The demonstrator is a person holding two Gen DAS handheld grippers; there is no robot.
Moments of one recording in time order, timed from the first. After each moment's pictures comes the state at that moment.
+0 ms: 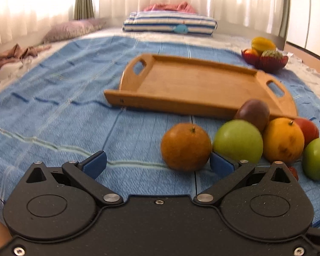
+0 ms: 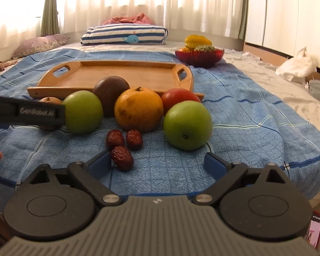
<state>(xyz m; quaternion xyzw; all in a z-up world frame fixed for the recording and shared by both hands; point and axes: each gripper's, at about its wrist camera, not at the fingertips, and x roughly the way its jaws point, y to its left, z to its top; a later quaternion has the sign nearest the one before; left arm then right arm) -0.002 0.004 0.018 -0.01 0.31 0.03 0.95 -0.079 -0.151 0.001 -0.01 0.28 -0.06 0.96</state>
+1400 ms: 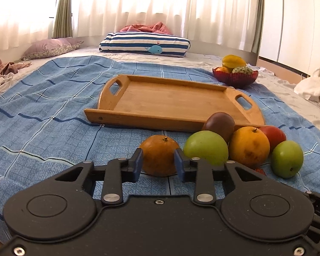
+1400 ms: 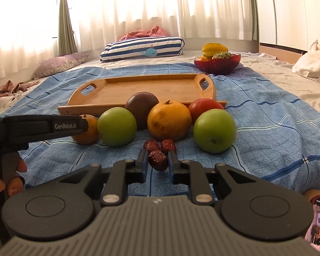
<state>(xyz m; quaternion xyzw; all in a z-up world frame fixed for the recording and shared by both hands) -0.032 -0.001 0.028 -0.02 0.26 -0.05 0.96 -0.095 -0.144 0.012 0.05 0.25 -0.01 0.97</state>
